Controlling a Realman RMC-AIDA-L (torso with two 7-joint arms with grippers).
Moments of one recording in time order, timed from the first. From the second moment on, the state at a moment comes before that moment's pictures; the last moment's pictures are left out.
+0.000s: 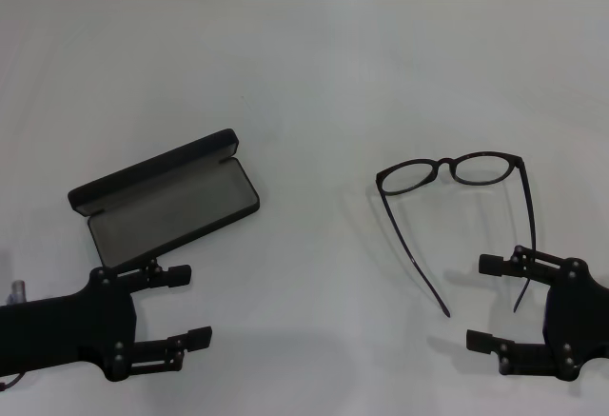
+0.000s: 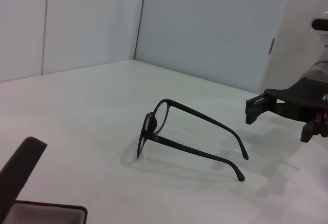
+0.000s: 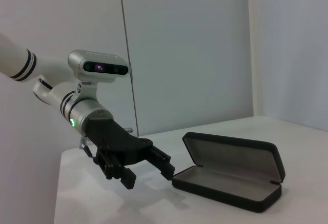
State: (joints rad) left arm -0.15 -2.04 0.82 0.68 1.89 1.71 -1.07; right arm 0.29 2.00 -1.21 -0.51 -1.51 -1.60 0.88
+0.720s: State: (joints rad) left arm -0.21 -2.01 0.81 0.72 1.84 1.82 -1.50; right arm 0.29 2.00 -1.20 -0.51 -1.50 -1.60 0.89
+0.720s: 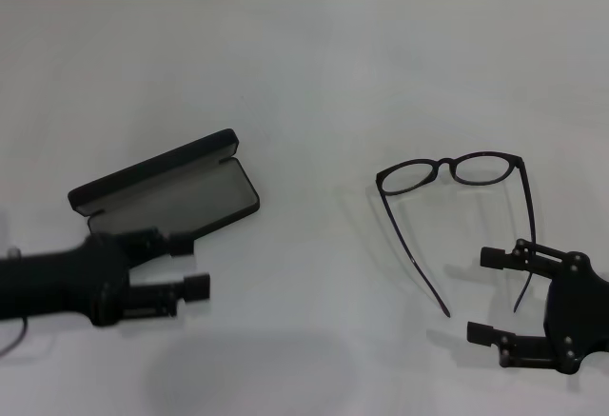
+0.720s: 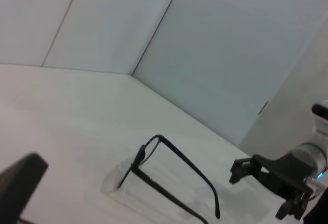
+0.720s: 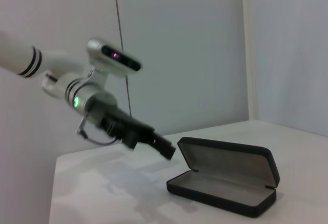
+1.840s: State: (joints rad) left arm -0.45 -2.07 0.87 1.40 2.38 1.71 -1.78; right arm 0.30 2.01 -1.21 -0.51 -1.50 -1.60 0.89
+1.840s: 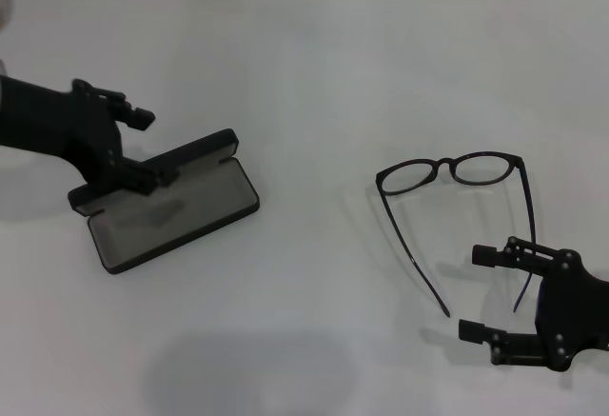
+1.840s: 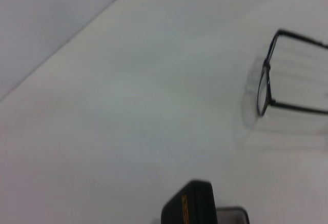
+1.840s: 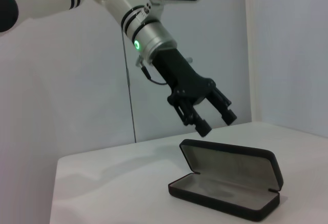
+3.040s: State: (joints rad) left arm -0.39 -2.09 1.03 1.41 2.47 1.55 -1.78; right arm 0.31 2.01 -1.21 -0.49 -1.50 -1.59 0.89
